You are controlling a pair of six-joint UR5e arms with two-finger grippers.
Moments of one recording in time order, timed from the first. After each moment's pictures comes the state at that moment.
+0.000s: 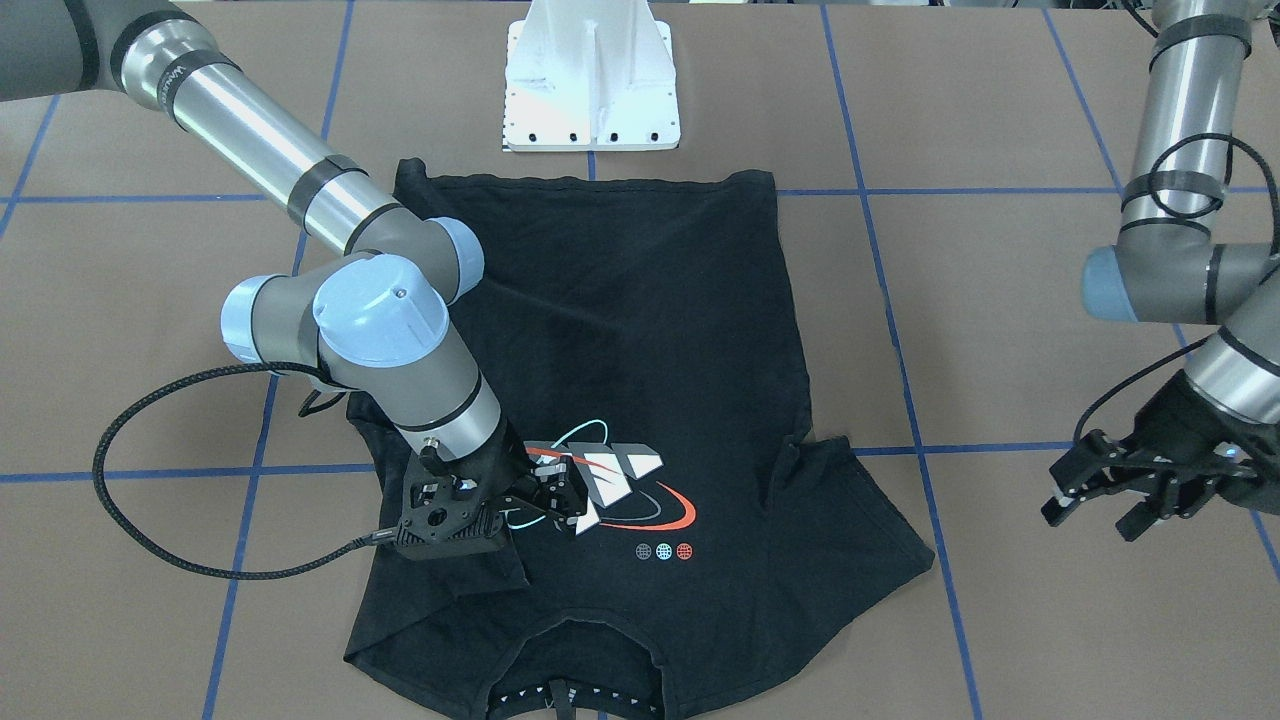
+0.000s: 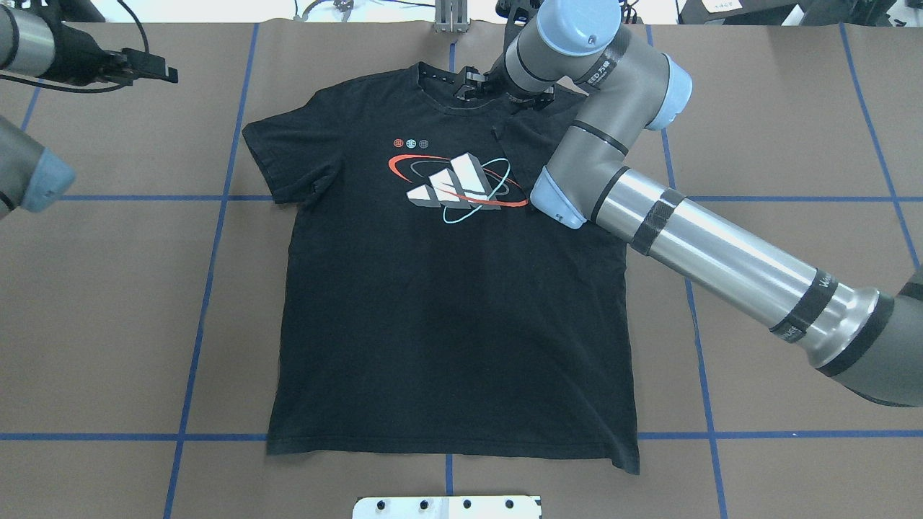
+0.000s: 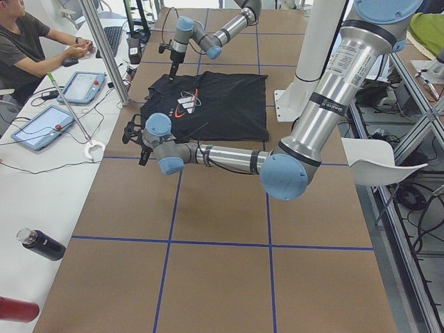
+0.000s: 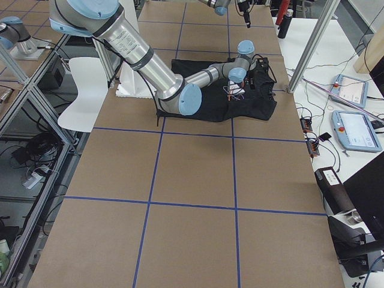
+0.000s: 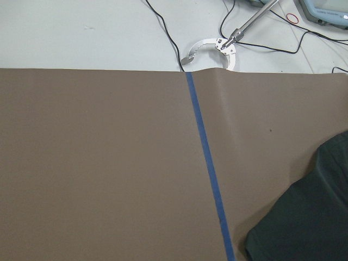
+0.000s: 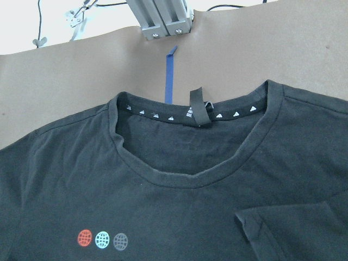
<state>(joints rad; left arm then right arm) -1.11 -2.04 -1.17 -2.62 -2.10 -0.93 0.79 -0.66 1.09 -0.94 1.93 1.19</state>
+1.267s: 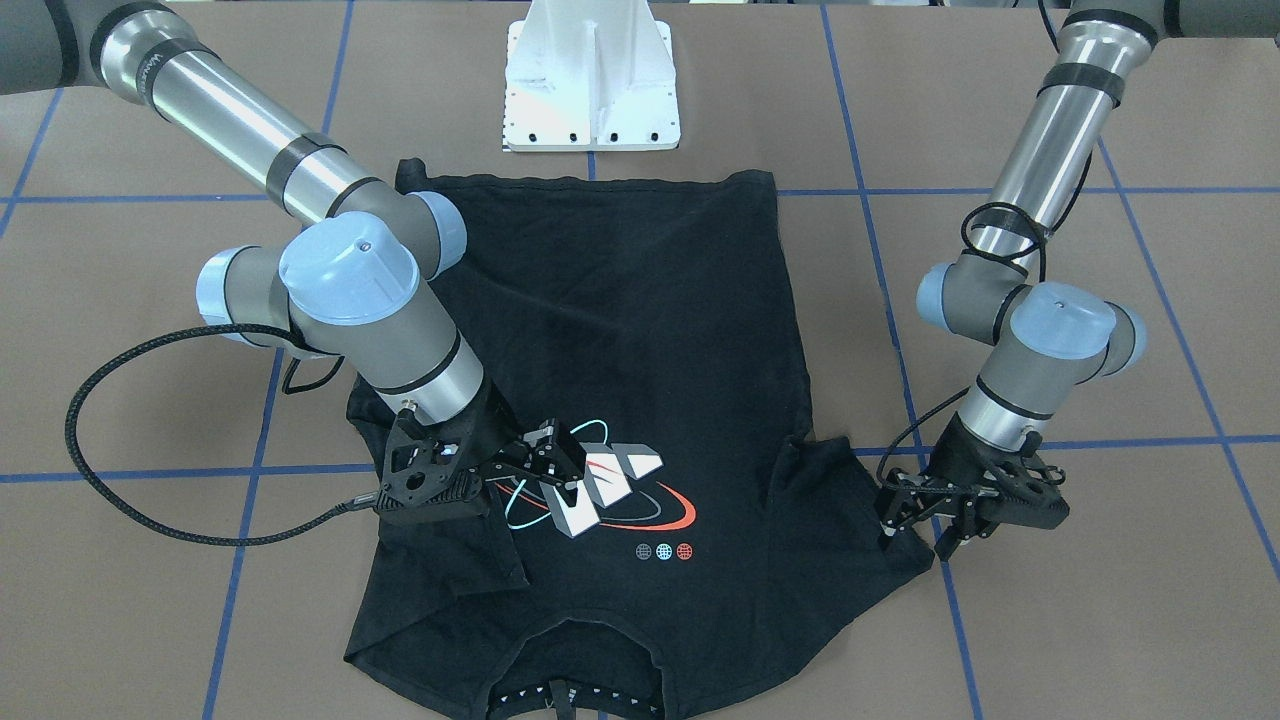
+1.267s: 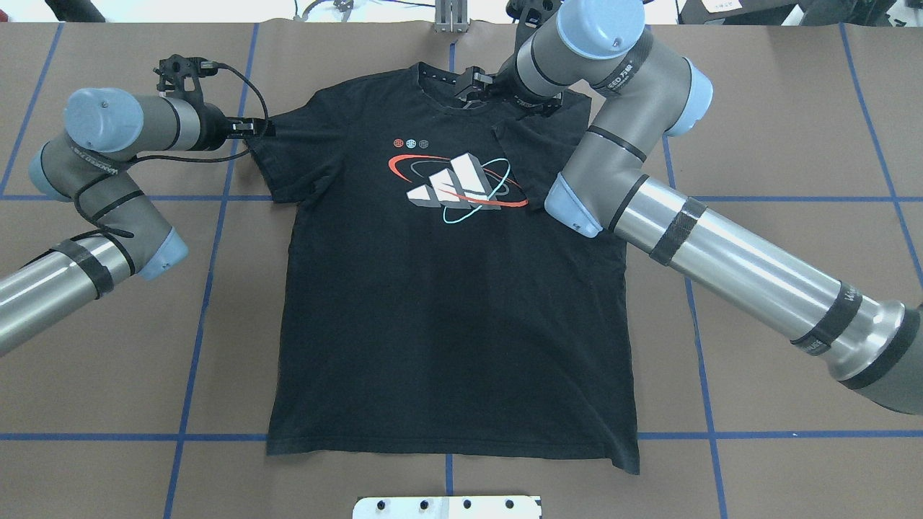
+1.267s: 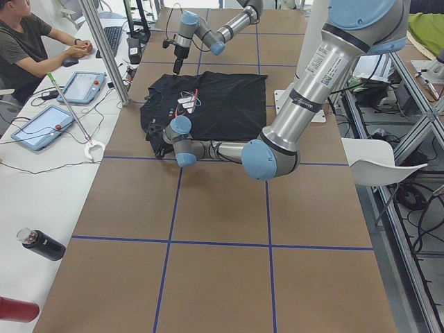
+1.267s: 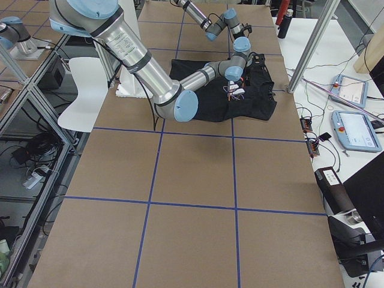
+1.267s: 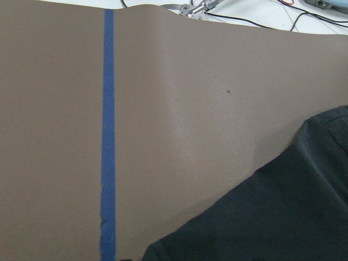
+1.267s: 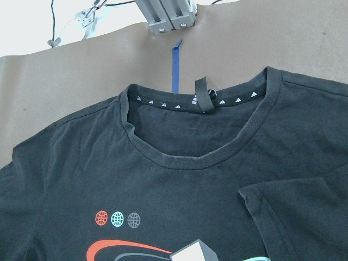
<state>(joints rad) -0.87 -2.15 -0.96 -2.76 -1.81 -1.05 0.80 -0.71 1.19 -0.95 1.95 1.22</state>
